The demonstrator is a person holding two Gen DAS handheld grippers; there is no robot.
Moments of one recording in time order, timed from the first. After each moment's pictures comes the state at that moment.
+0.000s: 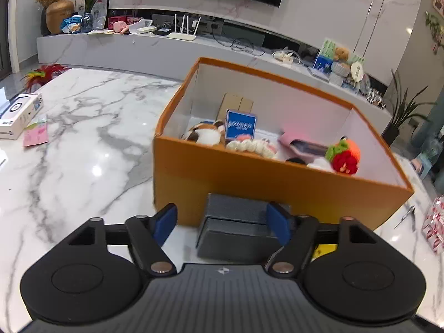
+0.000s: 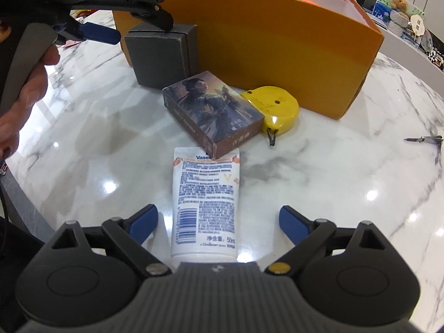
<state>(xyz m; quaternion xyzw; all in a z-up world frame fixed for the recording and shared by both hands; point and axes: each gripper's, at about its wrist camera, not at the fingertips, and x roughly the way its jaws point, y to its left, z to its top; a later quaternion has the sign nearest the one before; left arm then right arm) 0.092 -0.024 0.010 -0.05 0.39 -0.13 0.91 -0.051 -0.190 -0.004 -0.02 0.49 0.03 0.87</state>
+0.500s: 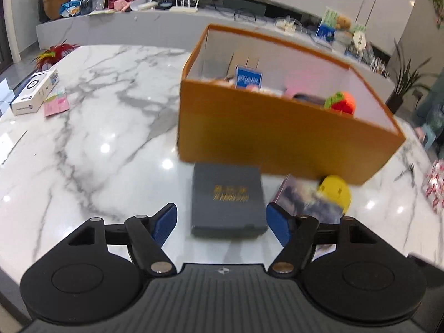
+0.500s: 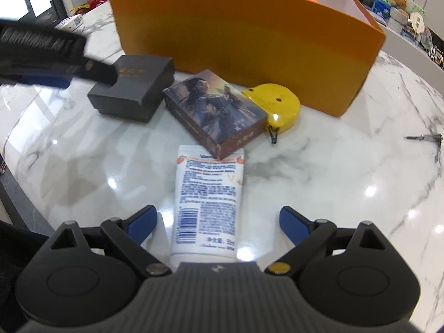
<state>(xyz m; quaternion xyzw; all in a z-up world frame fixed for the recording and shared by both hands) 0.051 -0.008 0.014 -0.03 0.44 -0.13 0.89 -0.055 -0.182 -0.003 -0.03 0.49 0.03 0.87</state>
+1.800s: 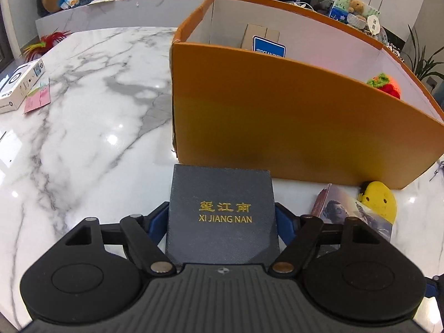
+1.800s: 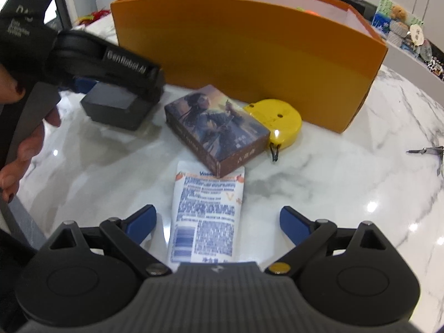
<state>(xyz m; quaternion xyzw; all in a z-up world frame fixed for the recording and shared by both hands) 0.099 -0.024 -0.033 0.00 0.47 -0.11 0.87 -0.056 -0.187 -0.006 -0.03 0.45 0.03 0.89</state>
